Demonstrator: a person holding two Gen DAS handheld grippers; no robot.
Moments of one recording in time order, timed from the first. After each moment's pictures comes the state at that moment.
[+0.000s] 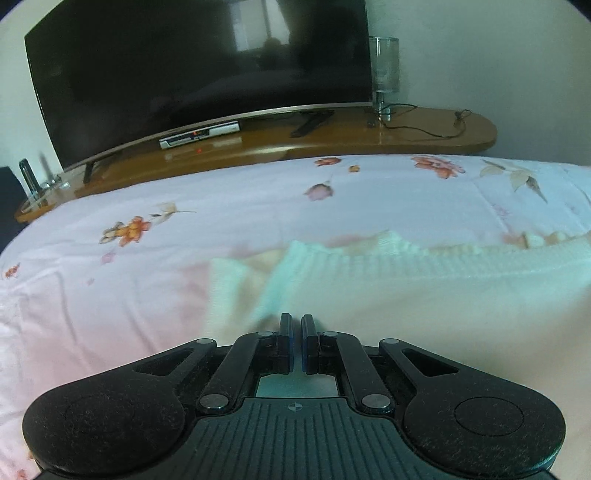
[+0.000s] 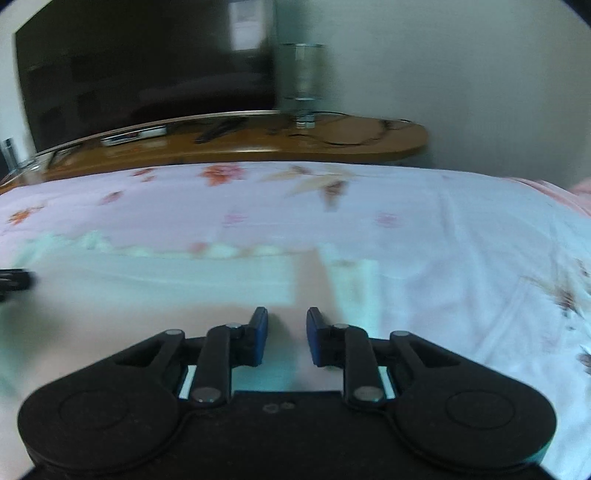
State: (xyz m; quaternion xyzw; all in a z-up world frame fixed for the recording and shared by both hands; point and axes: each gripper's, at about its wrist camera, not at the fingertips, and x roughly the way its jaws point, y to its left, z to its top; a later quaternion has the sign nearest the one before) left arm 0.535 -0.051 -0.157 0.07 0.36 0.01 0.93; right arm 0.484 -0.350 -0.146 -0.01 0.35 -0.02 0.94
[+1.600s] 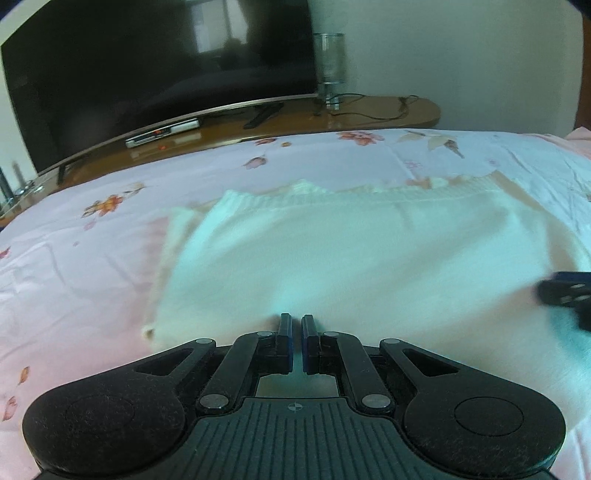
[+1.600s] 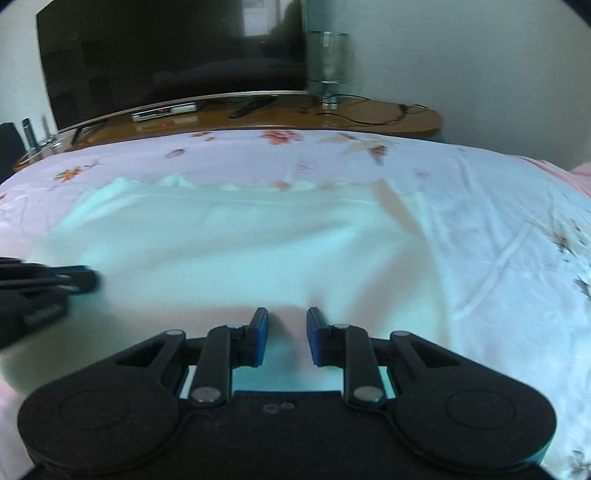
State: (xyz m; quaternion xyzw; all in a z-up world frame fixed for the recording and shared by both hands) left arm 0.449 -0.076 -0.153 0.07 0.37 -0.04 0.92; right arm 0.404 -0.278 -0.144 -0.02 0.37 -0.01 0.93
